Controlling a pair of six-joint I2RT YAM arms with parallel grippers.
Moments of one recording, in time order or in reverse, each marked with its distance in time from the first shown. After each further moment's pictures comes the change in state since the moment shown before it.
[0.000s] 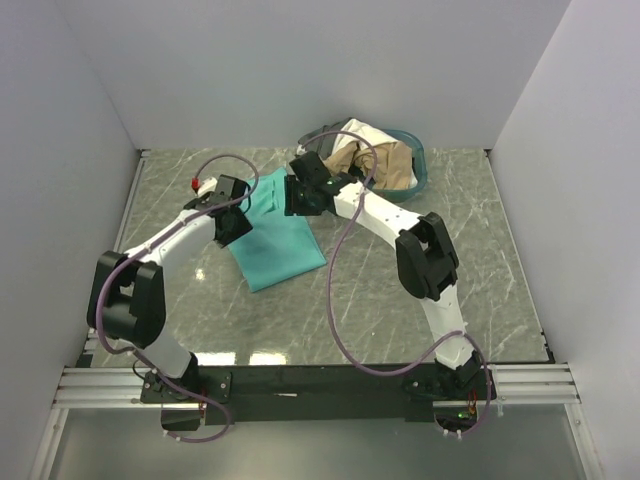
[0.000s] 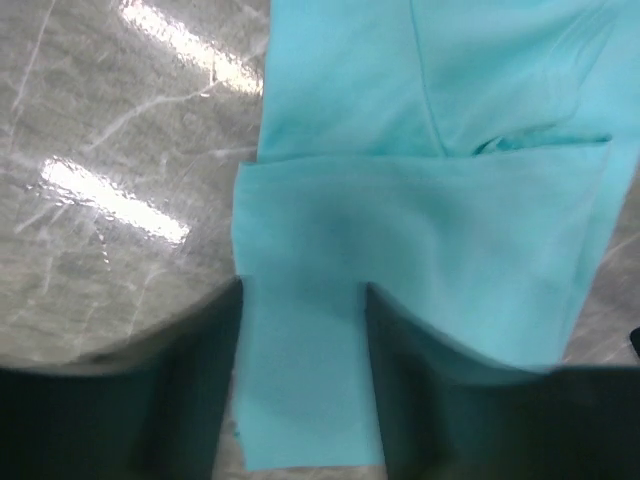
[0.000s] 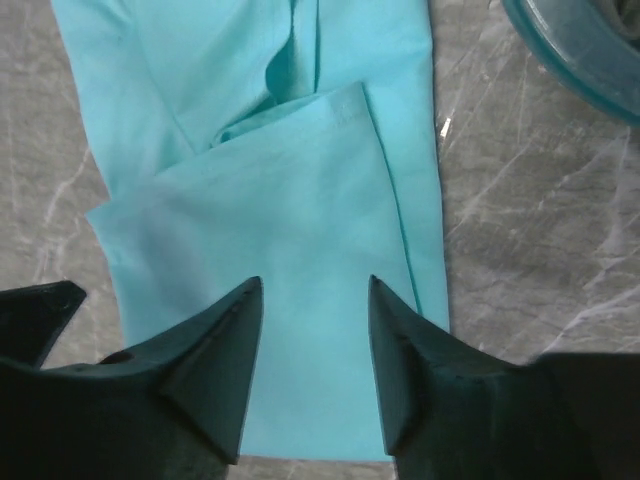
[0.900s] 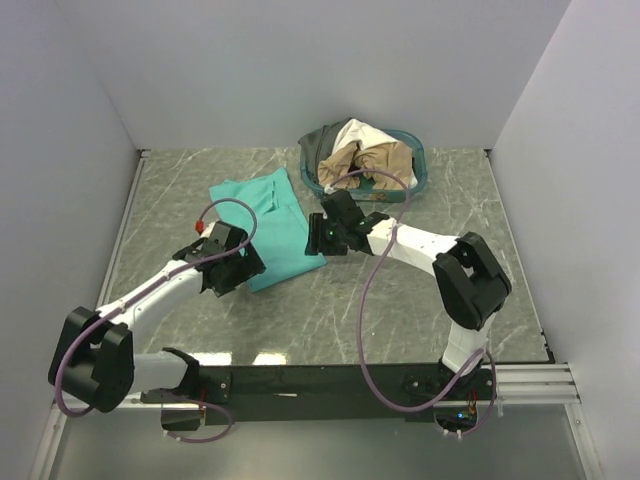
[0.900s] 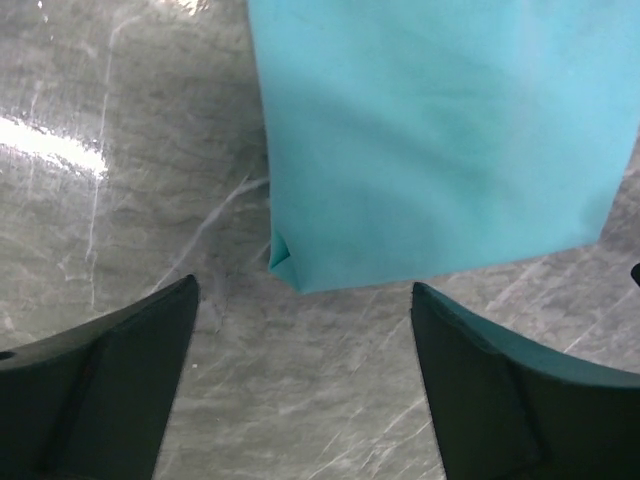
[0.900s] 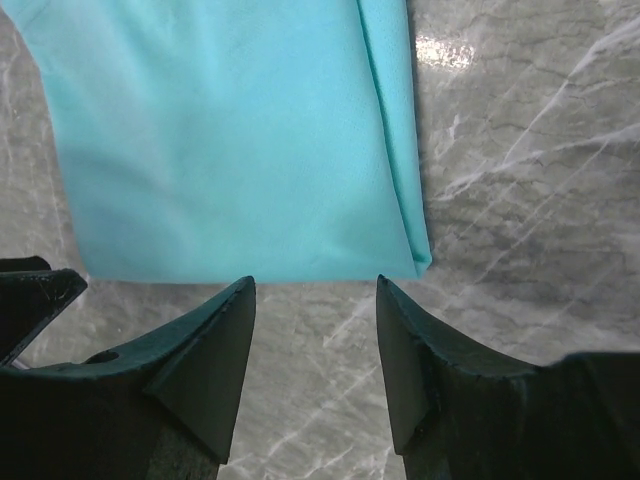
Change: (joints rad) left arm -0.110 -0.352 -0.383 0.039 0.188 -0.055; right arm -0.004 -0.388 -0.664 0.239 -0.123 0.068
